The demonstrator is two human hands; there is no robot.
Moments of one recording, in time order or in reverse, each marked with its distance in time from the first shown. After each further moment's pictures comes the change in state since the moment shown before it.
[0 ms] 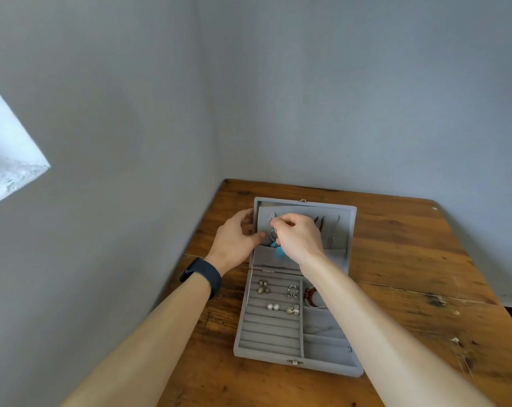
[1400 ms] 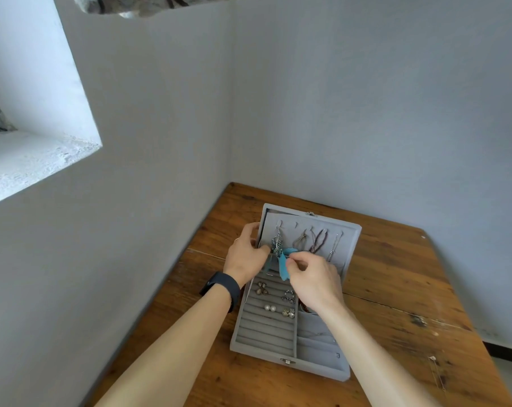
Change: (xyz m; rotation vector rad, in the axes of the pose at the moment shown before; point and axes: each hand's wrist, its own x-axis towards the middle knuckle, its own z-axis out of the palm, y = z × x) left_hand -0.026 -0.005 0.025 -0.145 0.073 -0.165; right_hand -0.050 0.032 -0.020 -0.425 0.012 -0.105
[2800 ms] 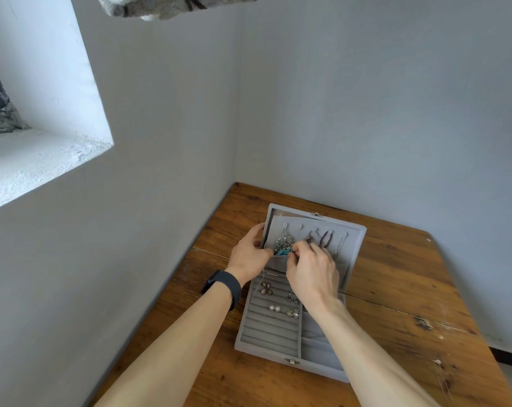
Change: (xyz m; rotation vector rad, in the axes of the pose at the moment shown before) left_hand 0.005 -0.007 -0.004 -0.069 -0.065 -0.002; right_hand 0.011 -0.009 0.021 -0.378 0.271 -0.241
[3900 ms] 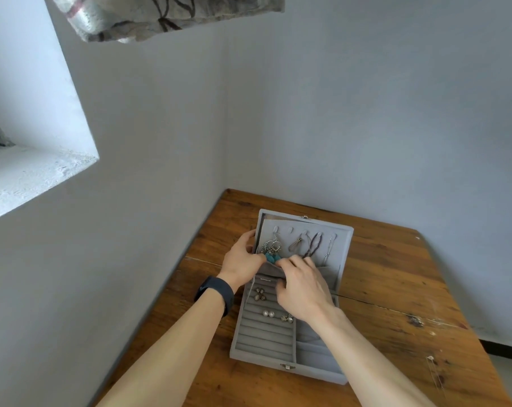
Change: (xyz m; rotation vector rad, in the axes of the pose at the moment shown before) left_hand 0.006 0.000 0.001 -0.023 -0.021 -0.013; right_hand -0.009 0.017 0.003 -0.008 -0.290 -0.190
